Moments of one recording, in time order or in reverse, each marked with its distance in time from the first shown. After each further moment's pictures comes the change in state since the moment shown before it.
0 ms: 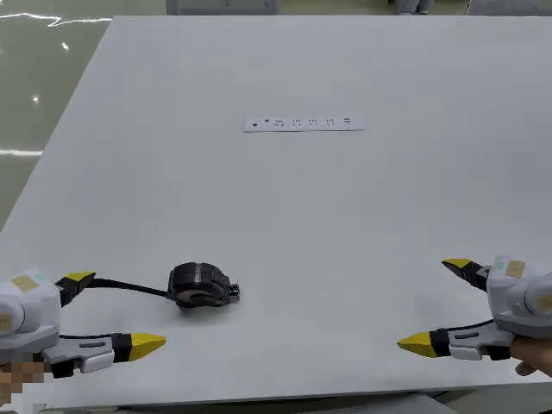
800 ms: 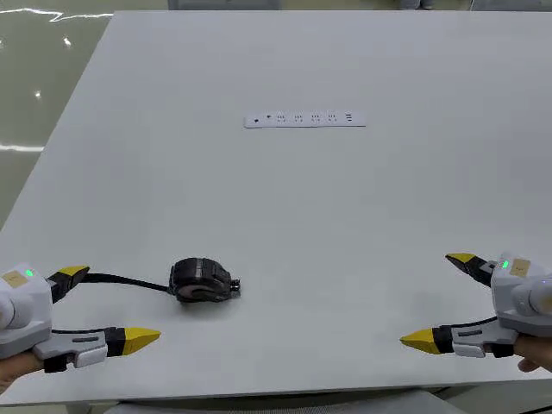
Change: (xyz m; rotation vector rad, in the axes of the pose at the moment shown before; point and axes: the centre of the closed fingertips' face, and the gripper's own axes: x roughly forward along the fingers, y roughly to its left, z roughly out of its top) left arm -0.003 0.005 -0.002 0.013 -0.005 0.009; right arm -0.002 -0.001 0.005 -0.038 -0.004 -0.012
